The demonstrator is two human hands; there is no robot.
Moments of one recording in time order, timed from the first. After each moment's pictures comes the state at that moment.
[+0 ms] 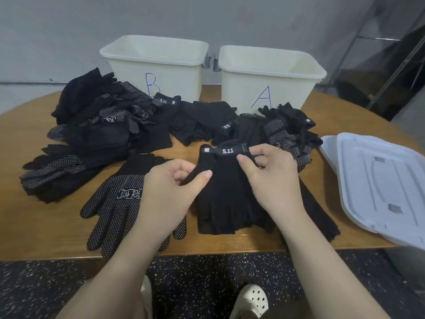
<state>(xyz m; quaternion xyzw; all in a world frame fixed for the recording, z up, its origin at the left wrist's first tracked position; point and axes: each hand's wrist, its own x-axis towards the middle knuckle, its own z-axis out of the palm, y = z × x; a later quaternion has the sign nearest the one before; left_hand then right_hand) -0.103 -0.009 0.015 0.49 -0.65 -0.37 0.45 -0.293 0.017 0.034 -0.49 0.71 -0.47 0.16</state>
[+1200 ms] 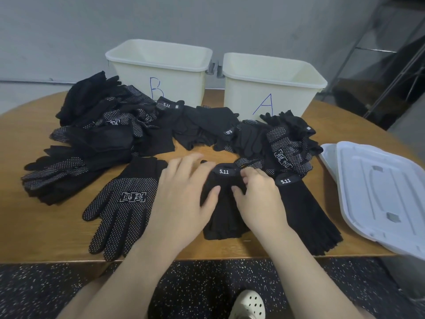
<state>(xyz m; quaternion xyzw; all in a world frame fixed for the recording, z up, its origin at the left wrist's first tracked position) -0.107 -0.011 0.004 0.46 -0.83 -0.03 0.31 -0.274 0.016 0.003 -0.56 0.77 -0.28 0.06</state>
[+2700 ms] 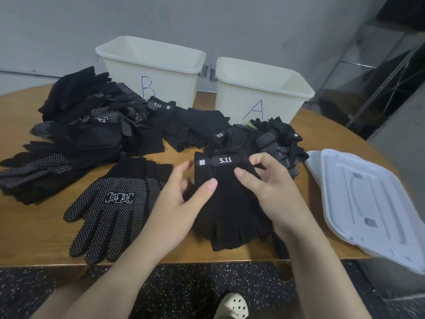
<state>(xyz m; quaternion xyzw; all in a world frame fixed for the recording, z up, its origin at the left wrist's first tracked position) -0.115 -0.003 -0.002 0.40 -0.59 -0.56 0.42 -0.300 0.036 0.056 -0.43 0.57 -0.54 0.44</state>
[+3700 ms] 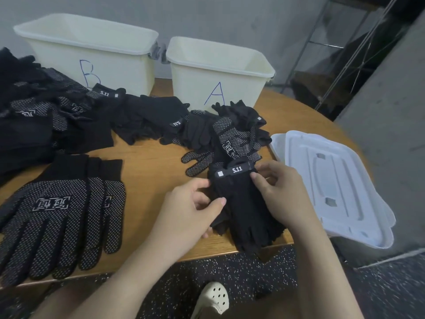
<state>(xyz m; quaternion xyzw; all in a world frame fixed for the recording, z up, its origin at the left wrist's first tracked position) -0.204 0.023 -0.006 0.43 -0.66 -0.54 0.31 -0.409 0.063 0.013 -0.49 0.77 -0.40 0.13</state>
